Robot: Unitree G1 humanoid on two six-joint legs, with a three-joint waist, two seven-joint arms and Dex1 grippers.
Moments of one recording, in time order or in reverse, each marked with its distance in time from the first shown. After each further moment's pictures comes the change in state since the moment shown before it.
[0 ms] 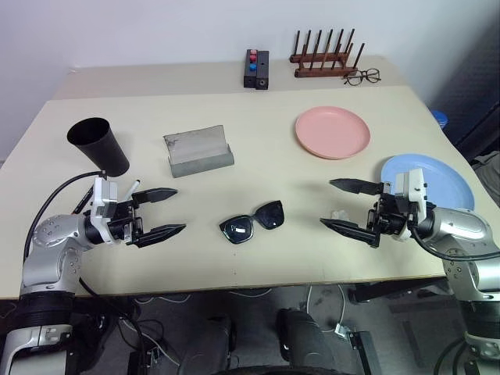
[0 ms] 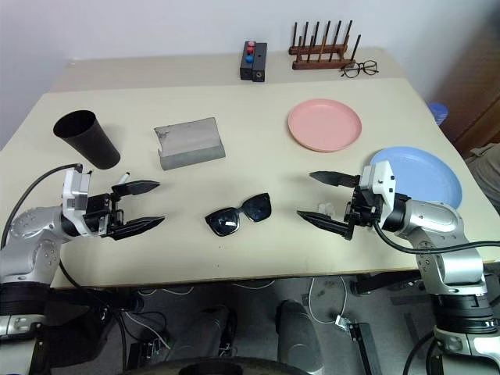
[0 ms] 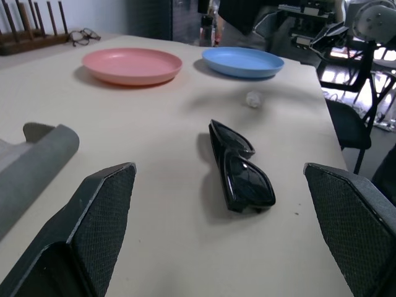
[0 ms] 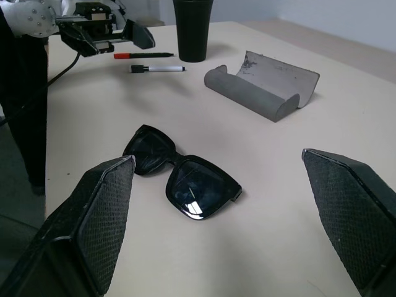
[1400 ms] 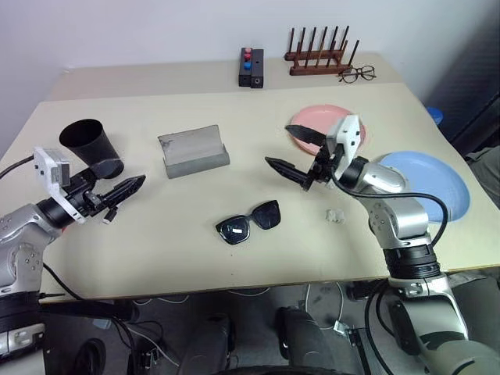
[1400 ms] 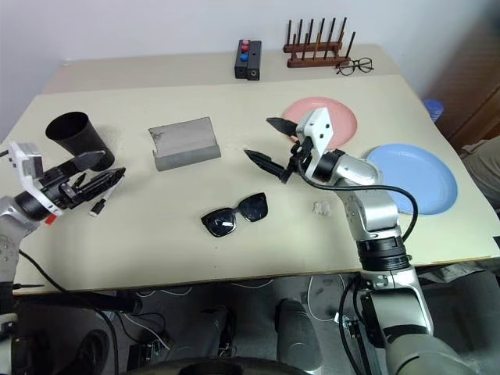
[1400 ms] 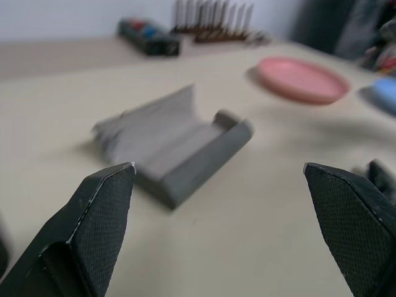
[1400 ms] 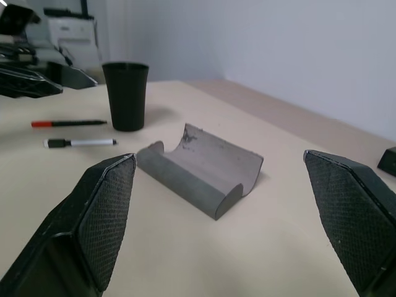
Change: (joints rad) left arm 0.073 0.095 0.232 -0.116 -0.067 0.337 0.492; right arm -0.412 0.321 0.201 0.191 -0.213 -0.002 -0.333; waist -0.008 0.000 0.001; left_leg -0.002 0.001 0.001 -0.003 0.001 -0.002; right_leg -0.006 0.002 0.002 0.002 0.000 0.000
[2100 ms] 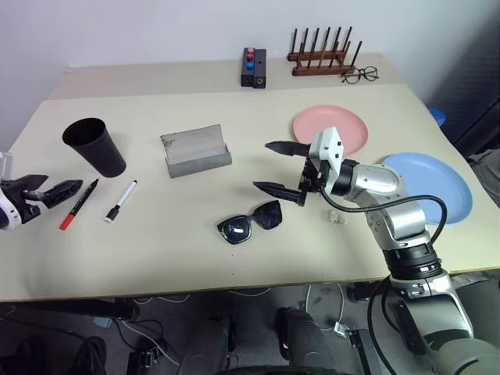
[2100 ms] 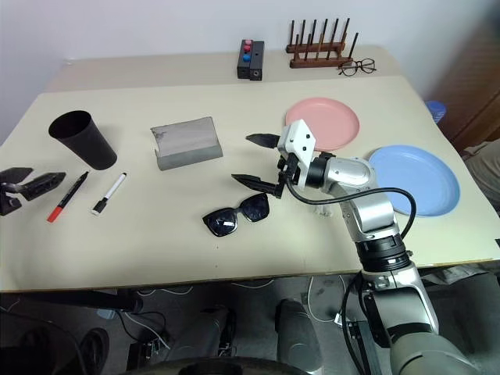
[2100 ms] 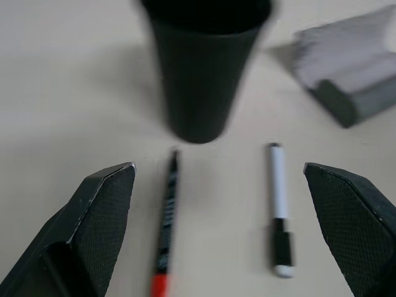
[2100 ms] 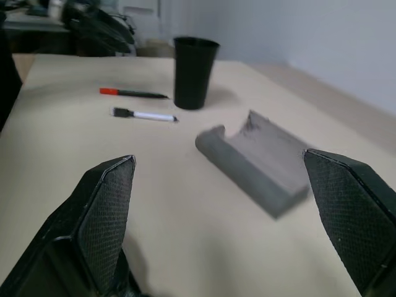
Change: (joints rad) left arm -0.044 0.276 0.081 0.213 0.099 0.287 0.160; right arm -0.008 -0.043 0.072 -0.081 0.001 0.024 0.190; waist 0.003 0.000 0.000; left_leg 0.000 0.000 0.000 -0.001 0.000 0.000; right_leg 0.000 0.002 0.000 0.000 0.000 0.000
